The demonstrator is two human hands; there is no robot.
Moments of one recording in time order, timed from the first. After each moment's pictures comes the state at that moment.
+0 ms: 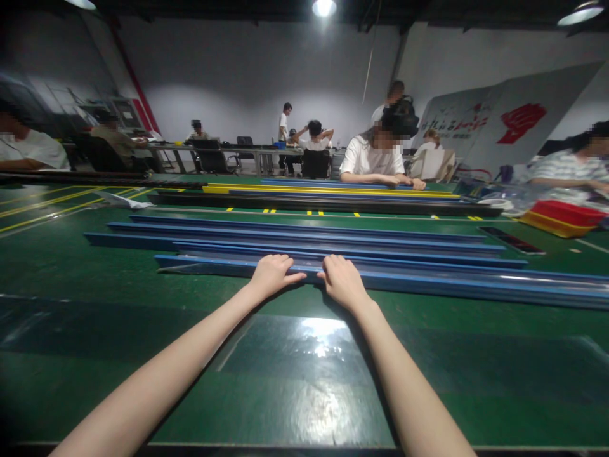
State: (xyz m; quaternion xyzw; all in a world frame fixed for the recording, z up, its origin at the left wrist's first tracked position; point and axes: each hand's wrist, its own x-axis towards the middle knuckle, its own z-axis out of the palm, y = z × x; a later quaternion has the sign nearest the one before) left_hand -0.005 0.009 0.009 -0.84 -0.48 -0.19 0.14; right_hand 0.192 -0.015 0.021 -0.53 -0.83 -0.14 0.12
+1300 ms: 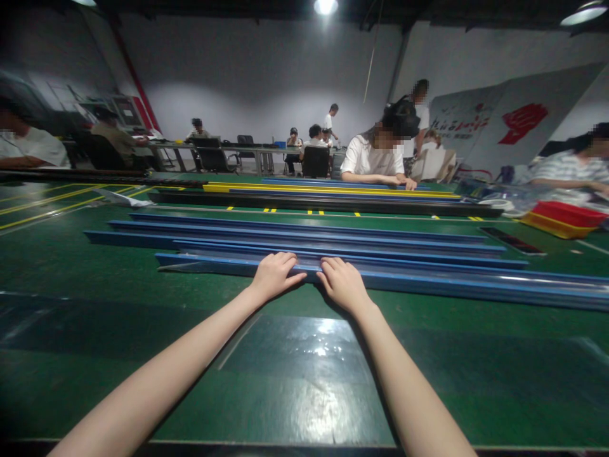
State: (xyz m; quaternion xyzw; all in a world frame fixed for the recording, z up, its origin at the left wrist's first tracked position) left_hand -0.005 0.004 0.005 -0.86 -0.44 -0.23 0.14; right_hand 0.194 -0.019 0.016 -0.50 -0.84 -0.14 0.15
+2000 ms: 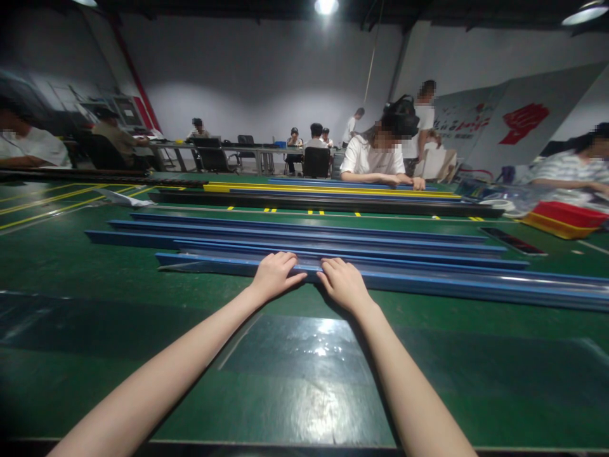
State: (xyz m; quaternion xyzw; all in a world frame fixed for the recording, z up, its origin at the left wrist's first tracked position) left_hand -0.005 0.004 0.005 -0.86 -0.44 -0.22 0.16; right_hand 0.195 -0.018 0.018 -0.50 -0.85 -0.12 0.13
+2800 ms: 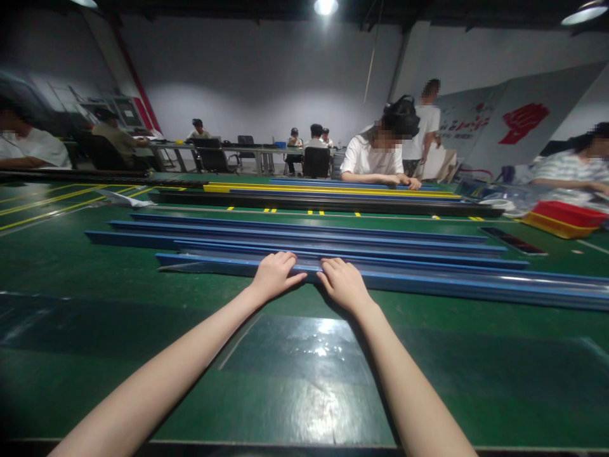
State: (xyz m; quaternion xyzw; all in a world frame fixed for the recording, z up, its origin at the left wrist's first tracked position) left_hand -0.005 0.005 0.003 -0.85 -0.44 -0.23 0.19; right_hand 0.195 -0.017 0.018 -0.50 -0.85 -0.11 0.13
